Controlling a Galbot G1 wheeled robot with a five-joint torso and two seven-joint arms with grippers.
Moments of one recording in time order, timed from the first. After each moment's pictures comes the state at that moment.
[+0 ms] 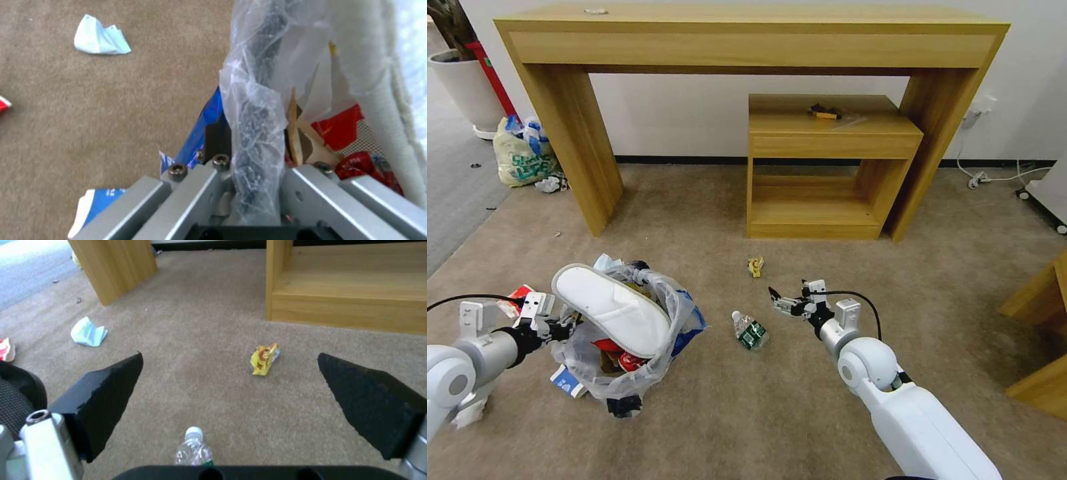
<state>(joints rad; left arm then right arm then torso) 1.48 -0.74 -0.89 -1.97 -0.89 0.74 0.17 -0.99 1.16 0.10 1.69 0.54 -0.27 0.04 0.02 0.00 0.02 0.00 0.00</state>
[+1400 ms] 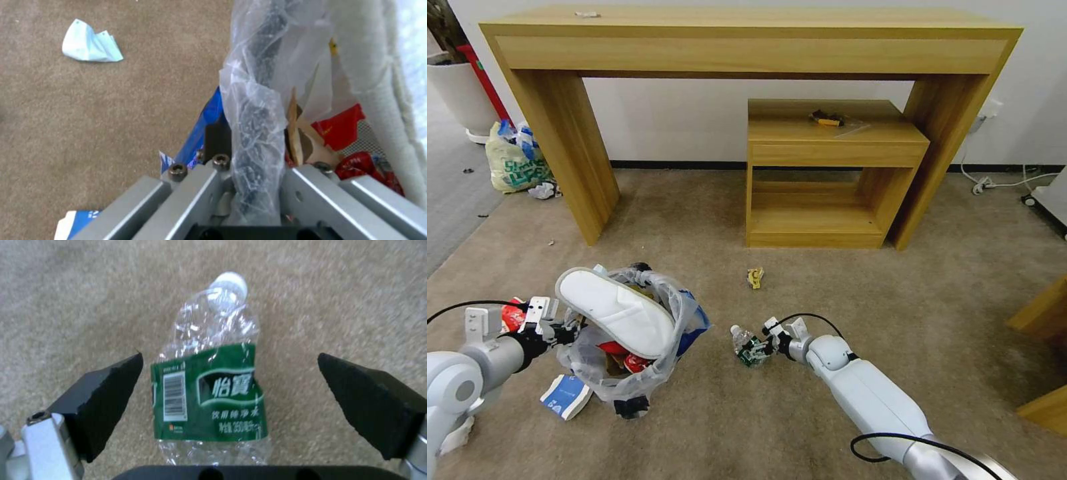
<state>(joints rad) 1.48 -0.78 -0.87 -1.99 -0.91 0.74 0.13 -0.68 1.30 -0.14 0.98 0.27 -0.27 -0.40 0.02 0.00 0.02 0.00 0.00</state>
